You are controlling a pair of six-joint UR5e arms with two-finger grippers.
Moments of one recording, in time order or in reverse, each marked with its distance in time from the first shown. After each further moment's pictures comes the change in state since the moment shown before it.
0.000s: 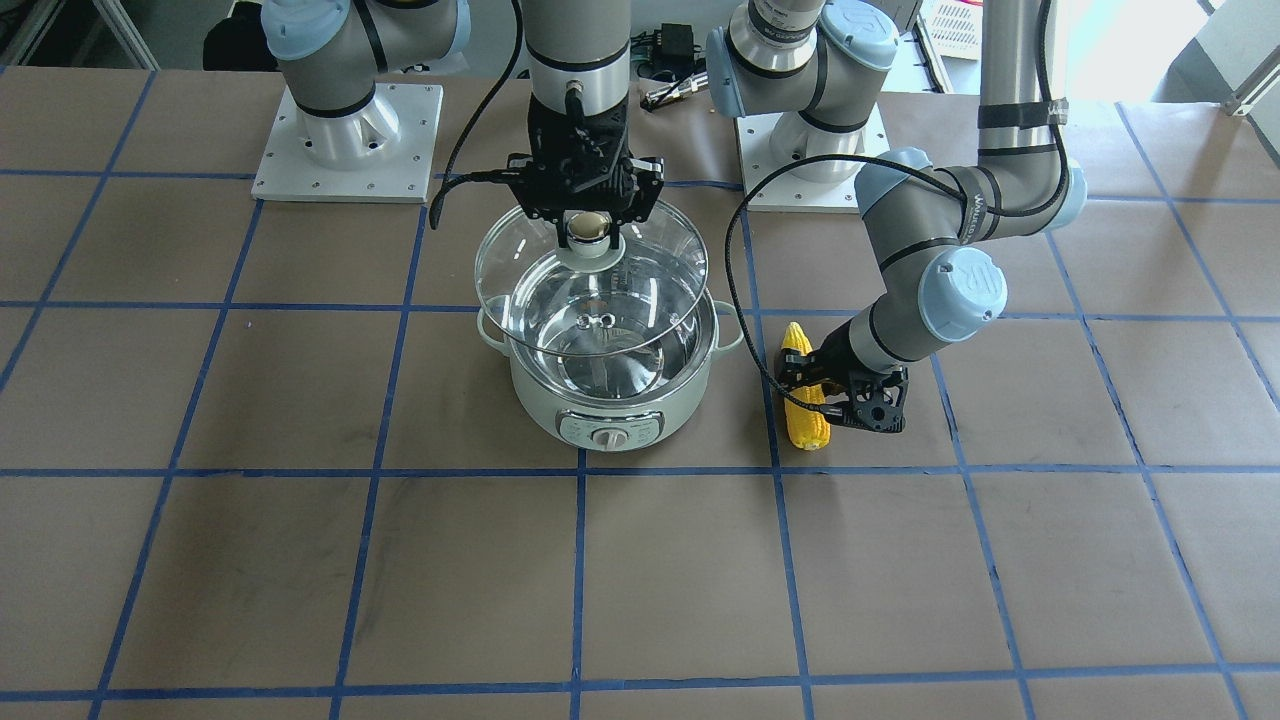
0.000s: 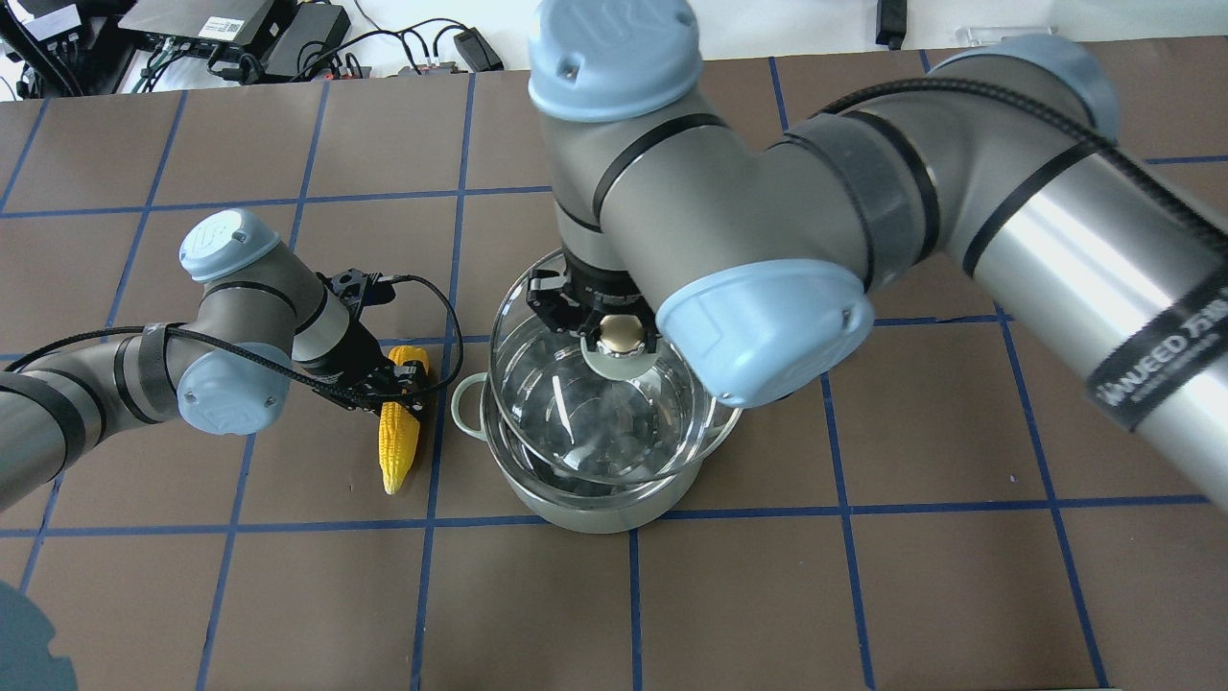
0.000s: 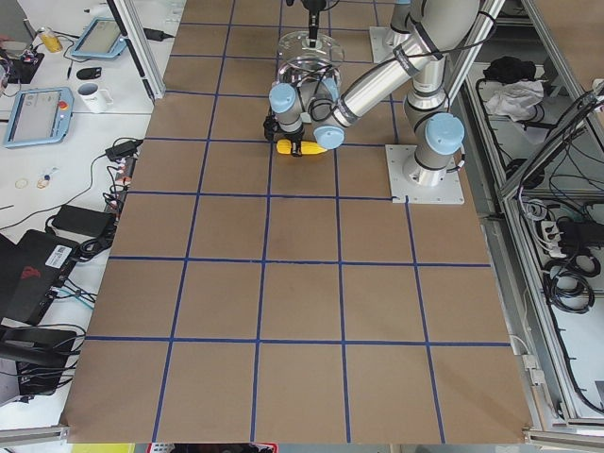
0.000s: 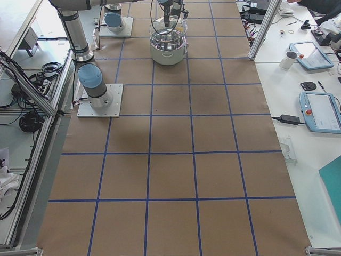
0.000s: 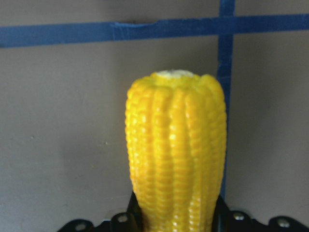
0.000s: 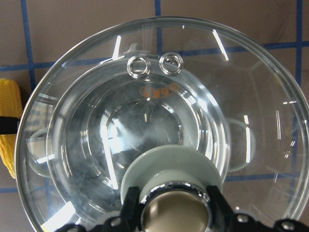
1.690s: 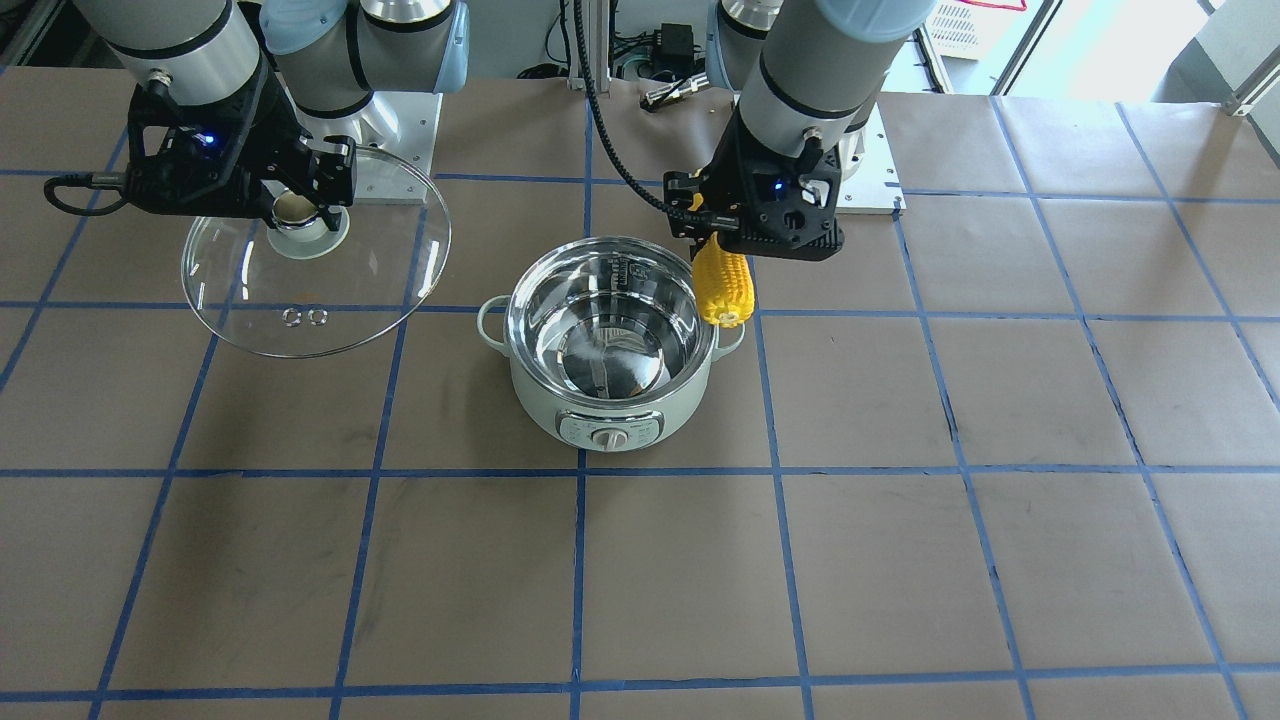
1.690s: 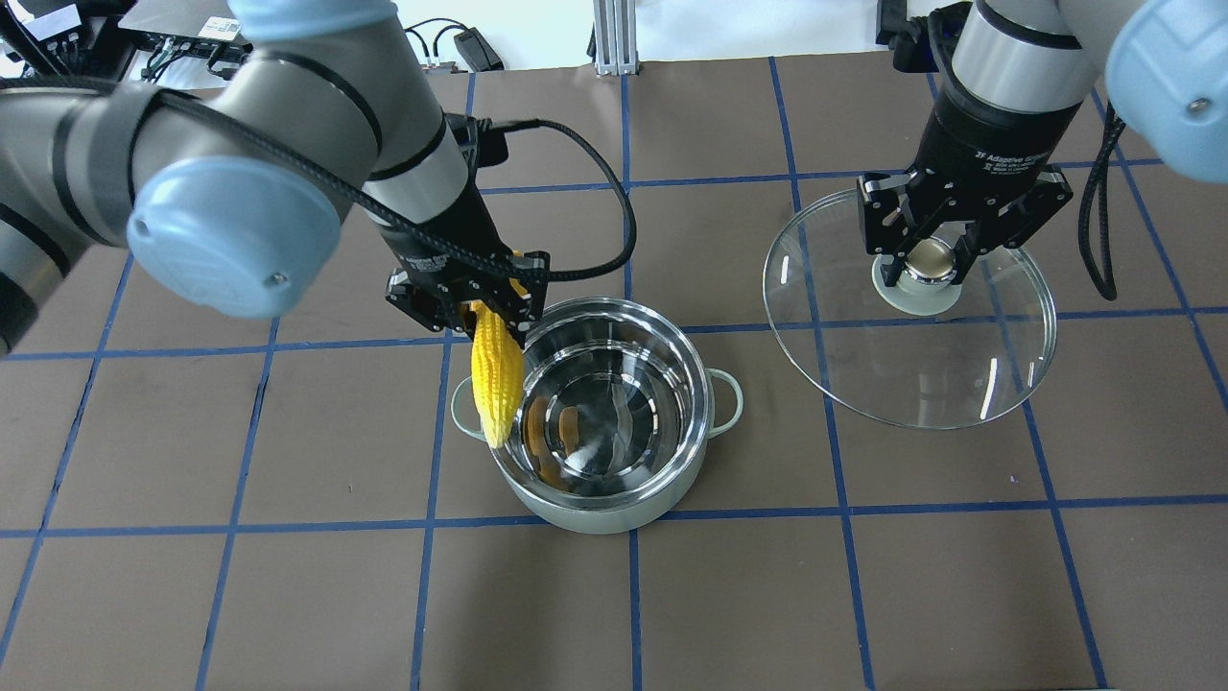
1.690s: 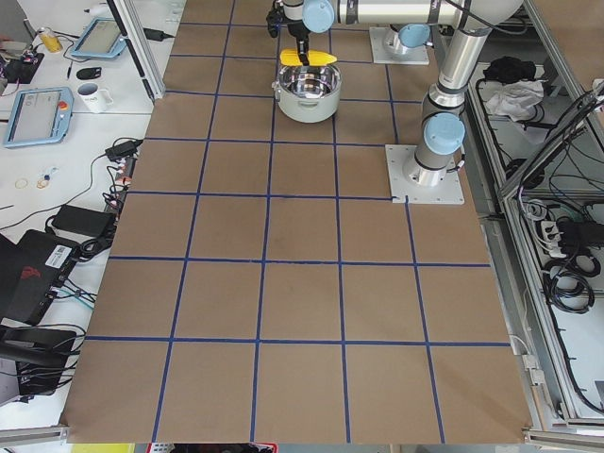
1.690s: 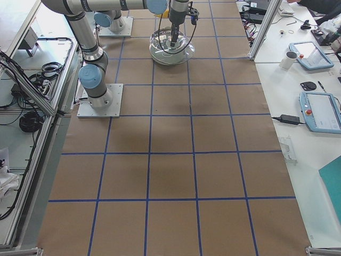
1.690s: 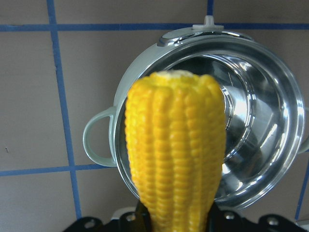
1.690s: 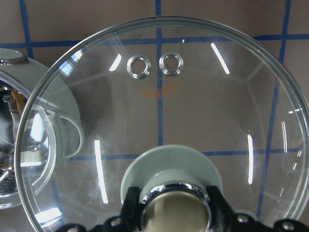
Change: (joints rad) left arm -0.394 0.202 0.451 -0.582 0.010 -0.460; right arm -0.464 -0.118 -0.045 0.339 -0.052 -0.501
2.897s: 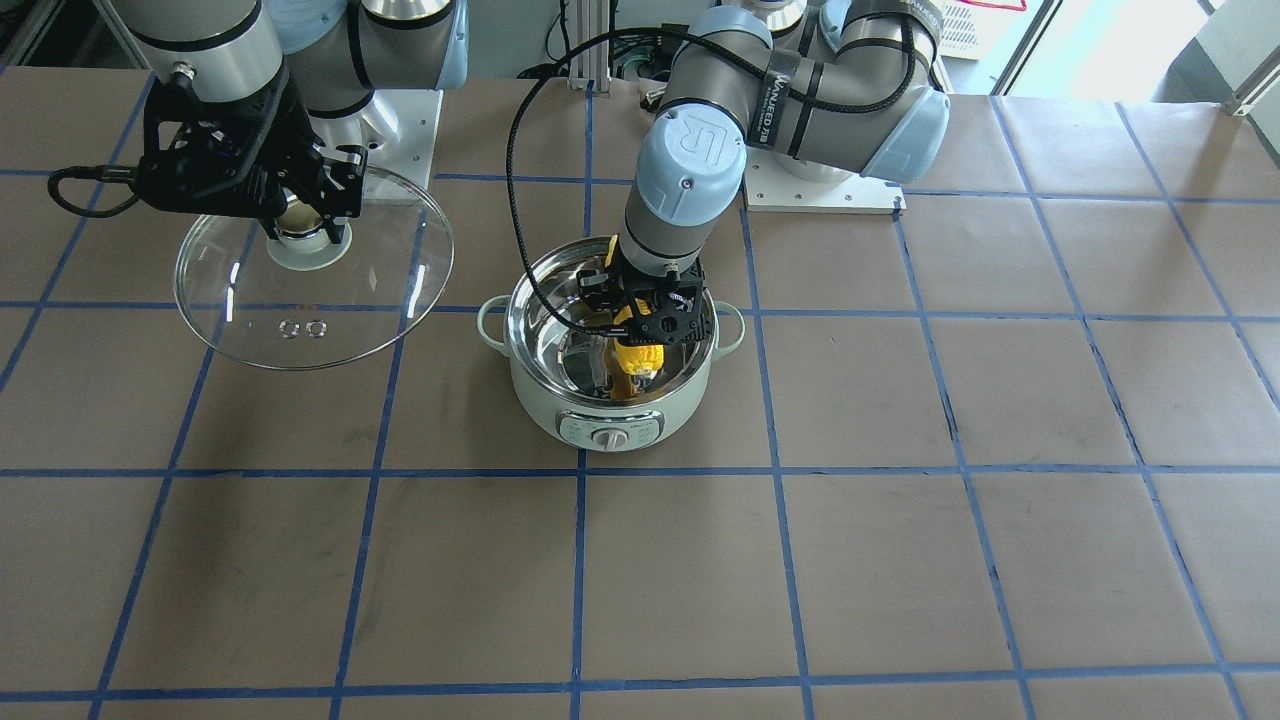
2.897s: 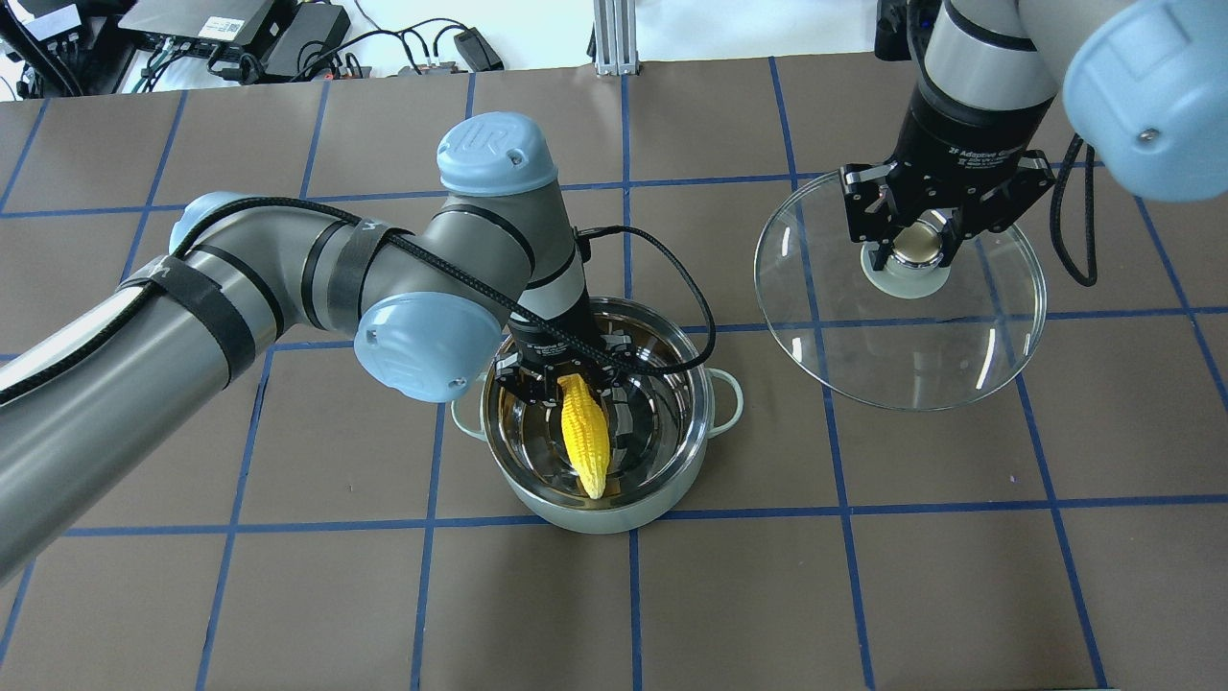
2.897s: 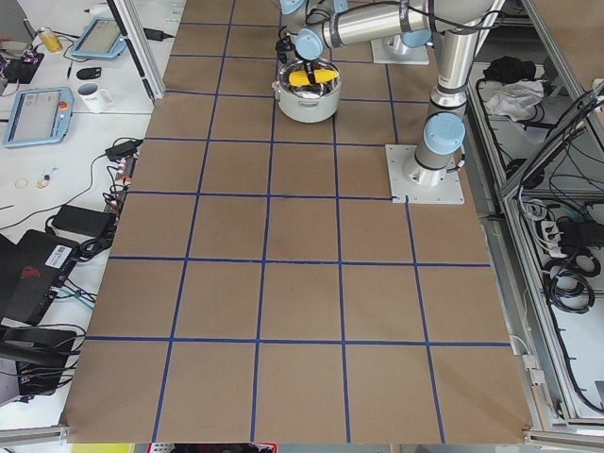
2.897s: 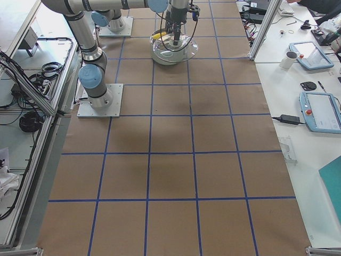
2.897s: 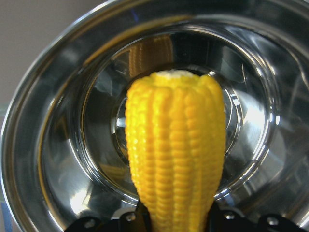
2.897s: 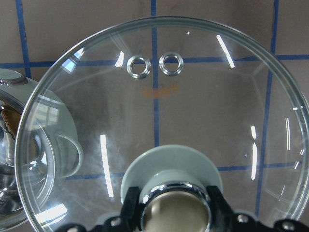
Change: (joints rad) left arm -0.129 -0.148 -0.140 0.243 -0.005 -0.271; right arm 0.041 0.004 0.005 -0.075 -0.044 0.043
